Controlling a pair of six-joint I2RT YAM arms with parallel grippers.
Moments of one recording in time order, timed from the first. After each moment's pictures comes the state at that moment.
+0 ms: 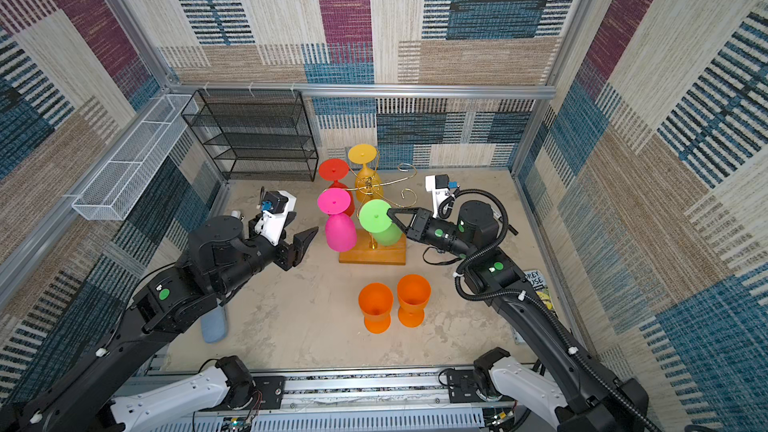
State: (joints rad) left arm -0.76 0.93 1.22 -0.59 -0.18 0.03; right arm 0.45 0.99 0.94 0.00 -0.57 0.94
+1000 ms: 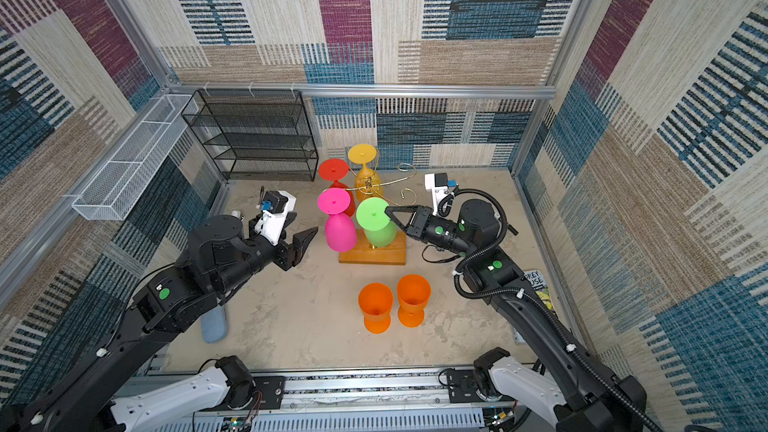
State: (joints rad) left arm -0.74 0.93 1.21 -0.59 -0.15 0.03; right arm 0.45 1.01 0.94 0.06 -0.62 1.03
